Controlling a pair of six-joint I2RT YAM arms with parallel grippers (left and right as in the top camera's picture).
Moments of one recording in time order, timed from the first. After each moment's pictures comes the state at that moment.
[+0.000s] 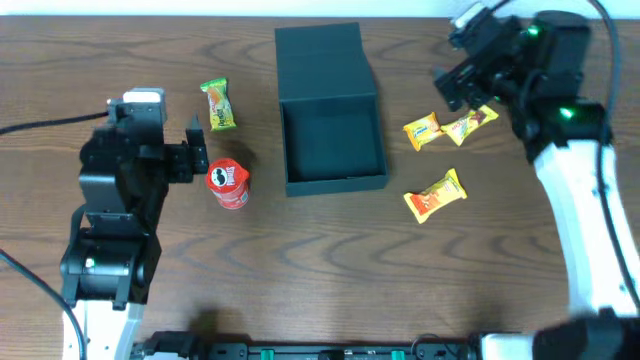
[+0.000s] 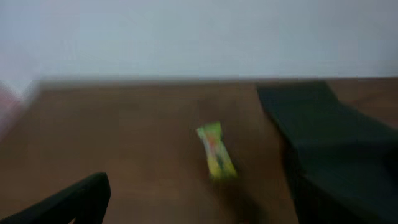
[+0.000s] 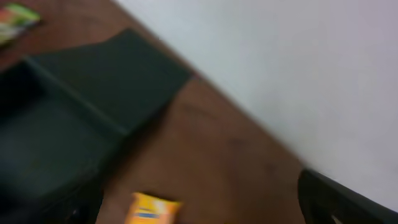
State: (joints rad) left arm -0.06 0.94 0.97 -0.47 -0.08 -0.07; right arm 0.03 1.57 1.46 -0.51 -0.34 -0.57
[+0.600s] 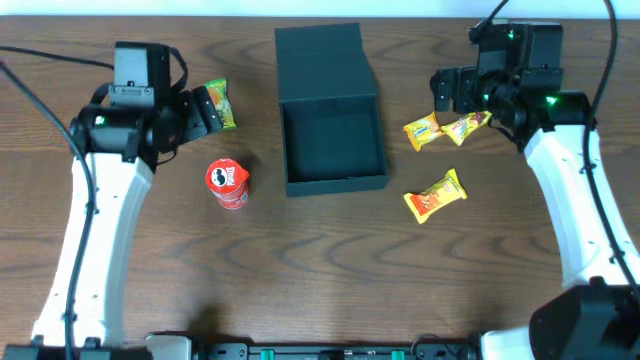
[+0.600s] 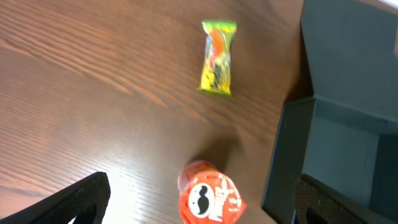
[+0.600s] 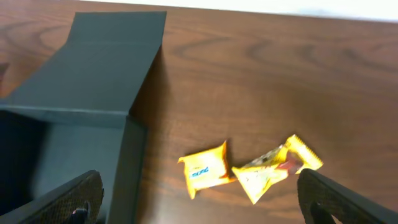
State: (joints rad) left arm -0.06 1.47 1.47 -1.03 -0.05 -0.41; right arm 0.03 1.62 1.46 -0.66 -0.17 -0.01
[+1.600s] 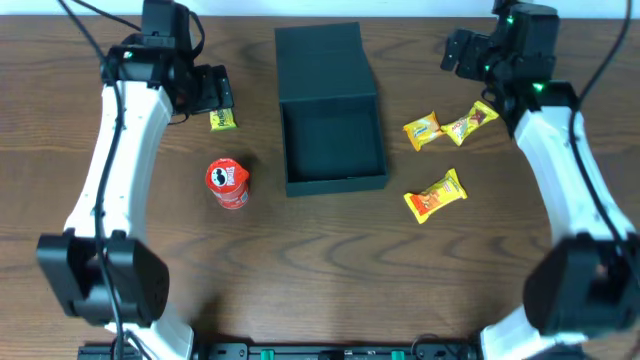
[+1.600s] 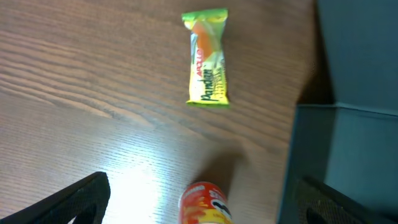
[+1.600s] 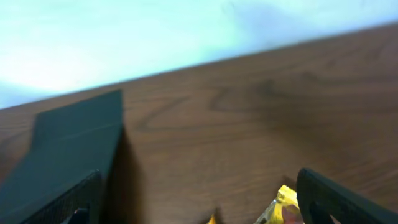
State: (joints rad) left arm -0.07 1.83 1.74 -1.09 -0.04 -0.28; right arm 0.00 1.81 1.48 -0.33 -0.02 0.27
